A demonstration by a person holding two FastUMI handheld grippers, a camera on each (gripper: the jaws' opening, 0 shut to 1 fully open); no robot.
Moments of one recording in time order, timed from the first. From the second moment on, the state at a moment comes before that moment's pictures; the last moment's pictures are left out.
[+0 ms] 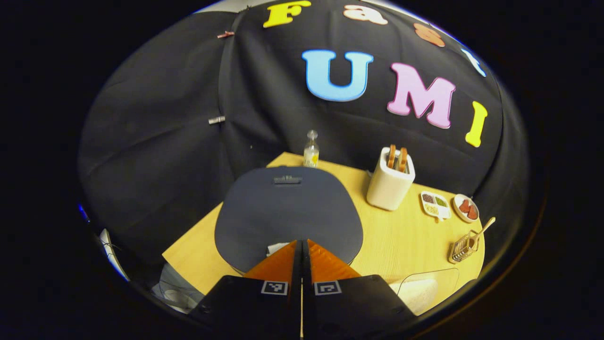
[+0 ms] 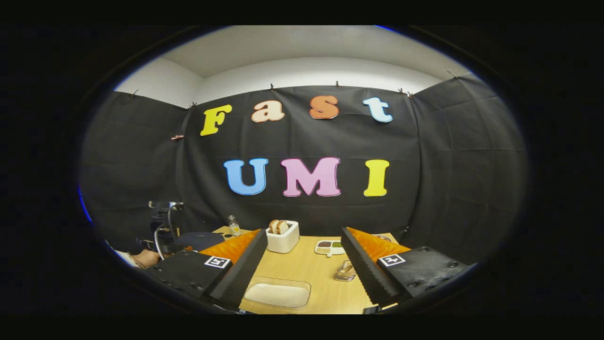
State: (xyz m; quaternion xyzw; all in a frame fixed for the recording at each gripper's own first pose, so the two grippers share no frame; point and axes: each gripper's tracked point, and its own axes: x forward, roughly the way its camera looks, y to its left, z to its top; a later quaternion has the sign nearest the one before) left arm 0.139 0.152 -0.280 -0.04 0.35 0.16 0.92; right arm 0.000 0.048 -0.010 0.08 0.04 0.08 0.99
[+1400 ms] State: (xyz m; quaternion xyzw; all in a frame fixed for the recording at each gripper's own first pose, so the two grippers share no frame) left arm 0.075 0.096 -0.093 0.00 0.11 0.10 0.99; right arm 0.041 -0.016 -0.064 0.08 0.09 0.01 0.99
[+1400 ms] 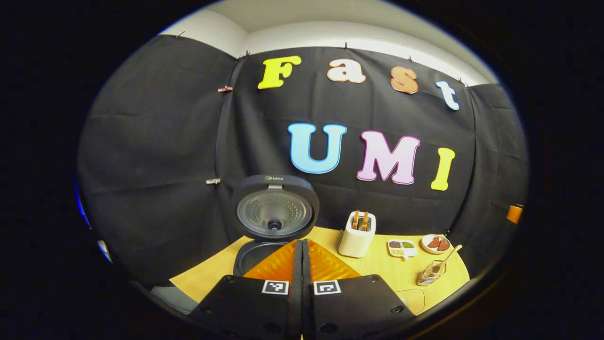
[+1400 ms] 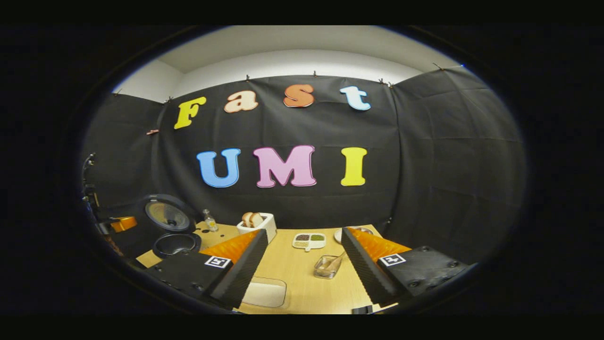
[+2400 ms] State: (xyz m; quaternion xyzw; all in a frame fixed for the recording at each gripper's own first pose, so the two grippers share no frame) left arm 0.000 0.039 -0.068 -0.01 0.04 0.08 1.00; right arm 0.232 -0.120 -0.374 0.18 0.30 -0.13 0.93
